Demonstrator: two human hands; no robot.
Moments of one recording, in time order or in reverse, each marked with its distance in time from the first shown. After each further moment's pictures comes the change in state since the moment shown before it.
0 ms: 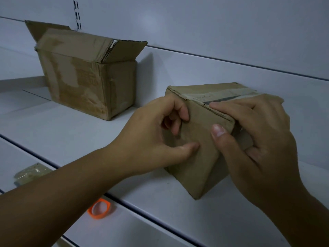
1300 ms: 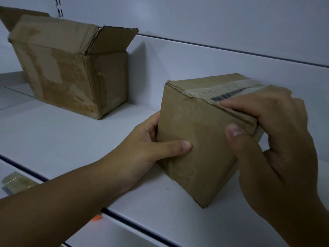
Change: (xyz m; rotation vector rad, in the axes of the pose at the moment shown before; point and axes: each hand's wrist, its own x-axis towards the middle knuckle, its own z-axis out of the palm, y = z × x) left_hand -0.014 -0.024 0.019 -0.926 -0.122 -0.602; right_hand -0.002 -0.001 0.002 -0.006 0.020 0.067
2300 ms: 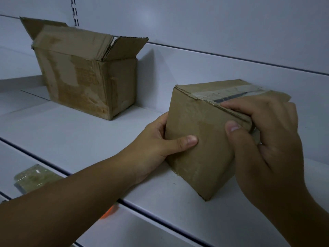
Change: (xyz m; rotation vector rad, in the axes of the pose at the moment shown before) left_hand 0.002 -0.001 0.000 0.041 0.032 0.009; right_hand -0.001 -0.012 0.005 0.018 0.046 0.048
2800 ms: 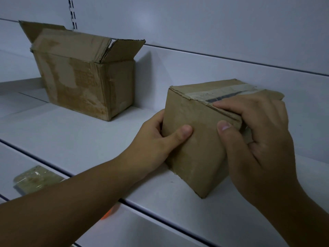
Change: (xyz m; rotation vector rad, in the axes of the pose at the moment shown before) left_hand -0.001 0.005 0.010 0.204 0.129 0.134; right_hand 0.000 0.000 -0.002 -0.003 -0.023 -0.001
